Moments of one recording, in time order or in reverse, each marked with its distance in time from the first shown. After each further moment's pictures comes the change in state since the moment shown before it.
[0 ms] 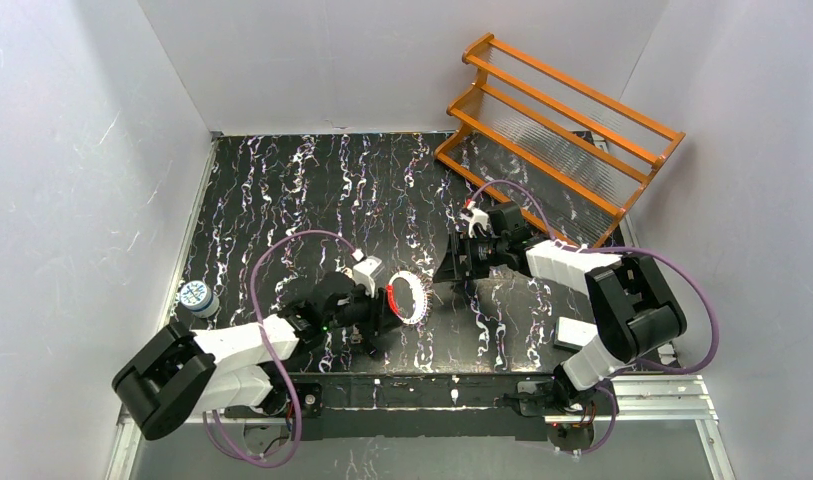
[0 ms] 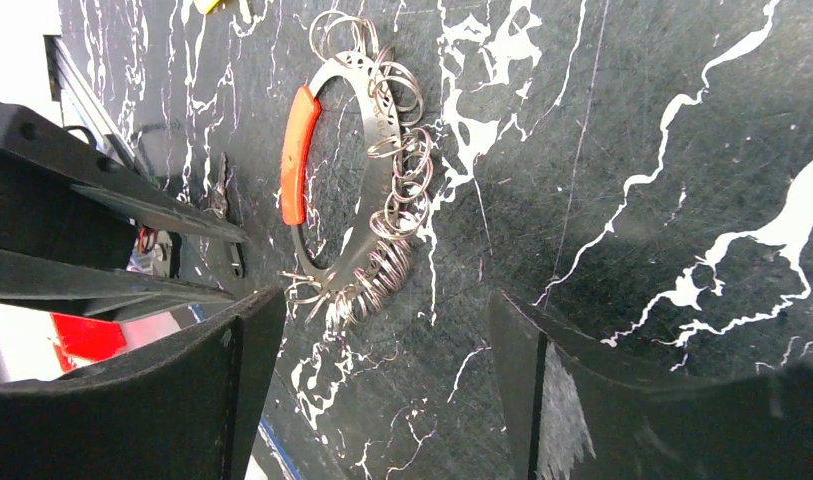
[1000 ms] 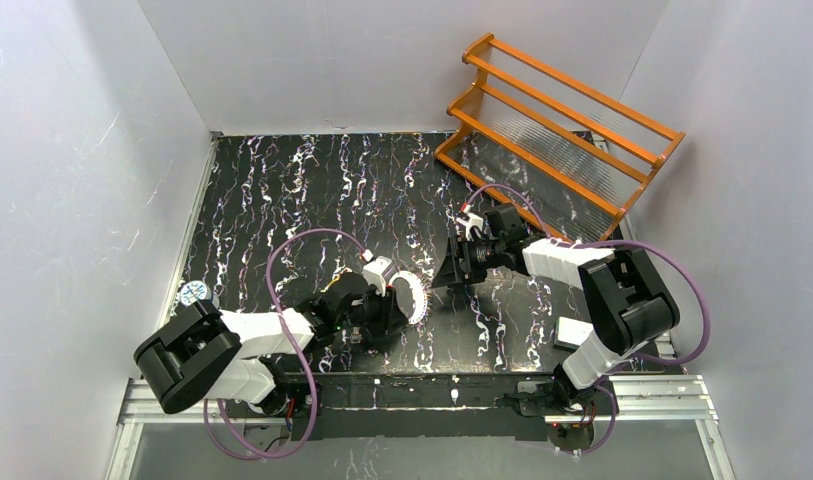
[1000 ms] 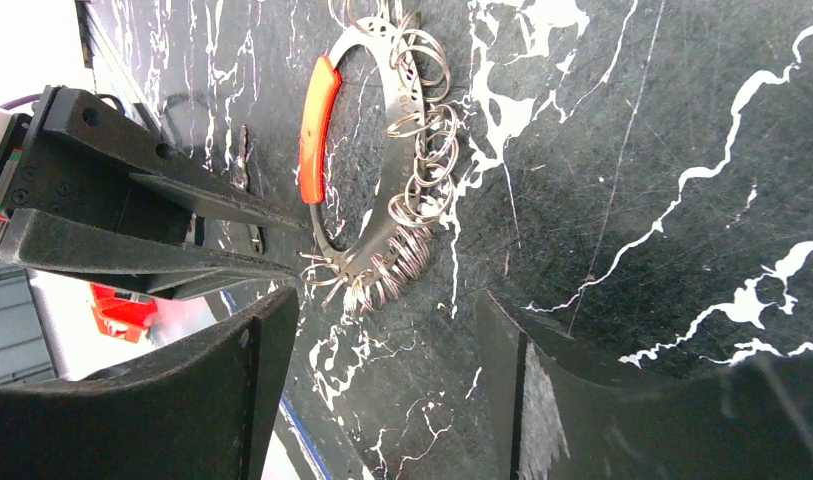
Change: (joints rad) left arm -0.082 0.185 0.047 0.076 -0.113 -0.075; right arm 0.000 0.050 0.006 -0.003 -0.089 0.003
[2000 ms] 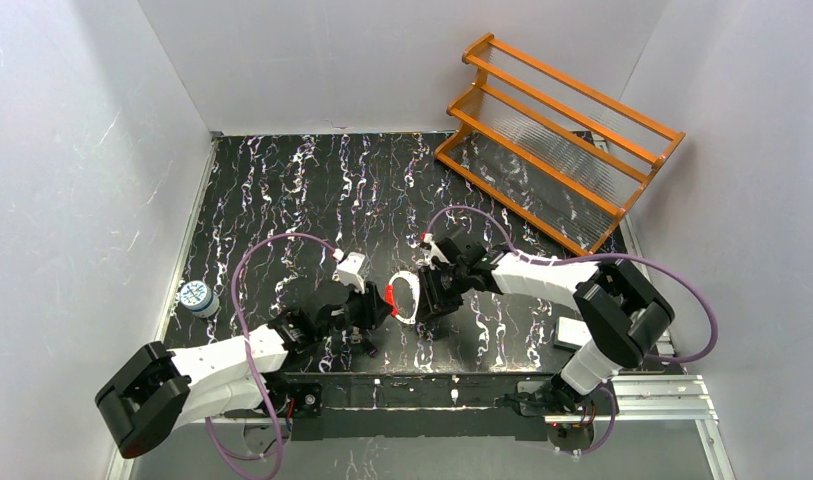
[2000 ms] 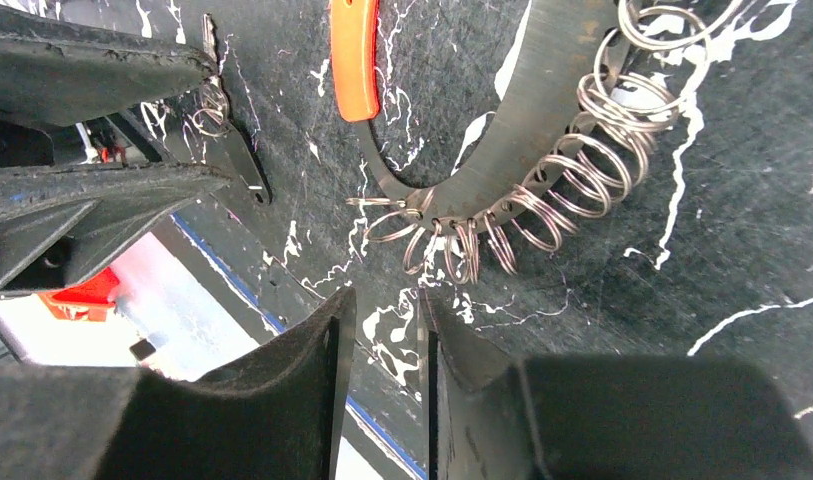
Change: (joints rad) left arm -0.005 -0.309 -0.074 -0.118 -0.238 -0.021; right arm 0.349 -0.043 0.073 -0.232 0.271 0.186
